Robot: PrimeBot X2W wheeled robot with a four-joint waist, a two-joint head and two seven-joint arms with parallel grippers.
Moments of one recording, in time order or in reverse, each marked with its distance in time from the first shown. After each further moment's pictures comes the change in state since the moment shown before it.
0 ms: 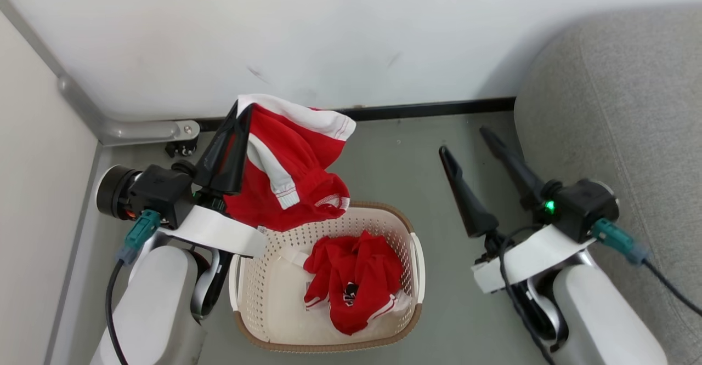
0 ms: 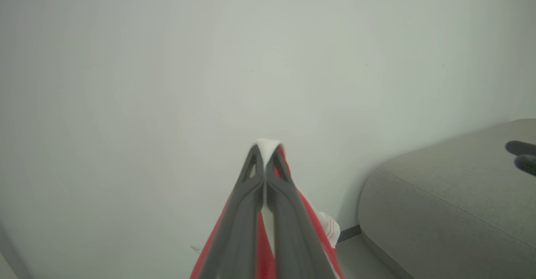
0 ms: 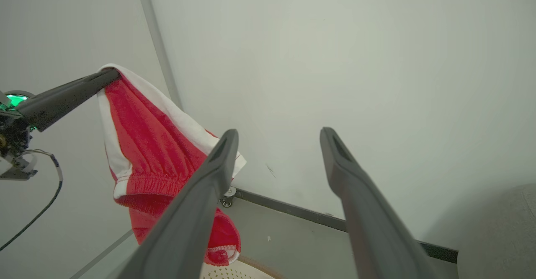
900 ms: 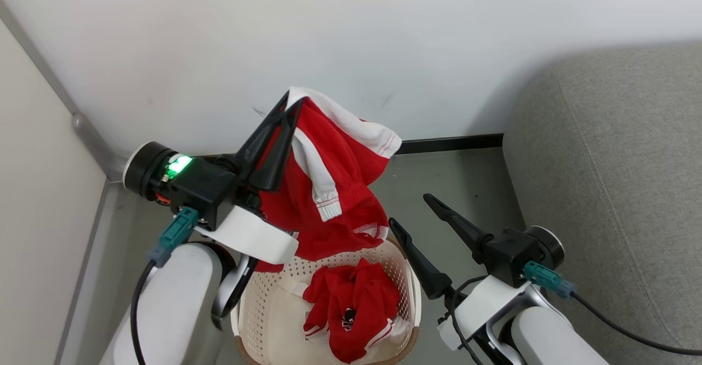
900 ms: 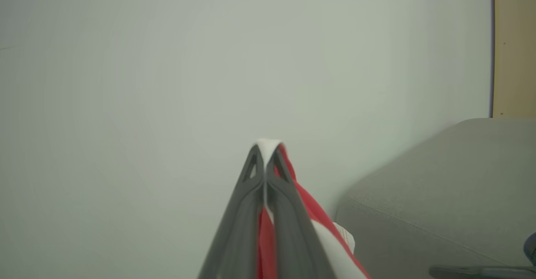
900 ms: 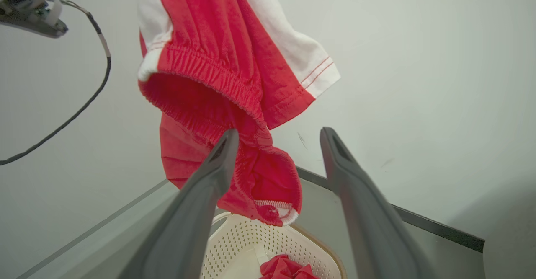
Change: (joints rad) left arm -0.010 0.012 -0.091 -0.162 0.035 -0.011 0.105; right arm 0.042 0.001 0.176 0.102 -0.018 0.000 0.000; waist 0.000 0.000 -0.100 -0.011
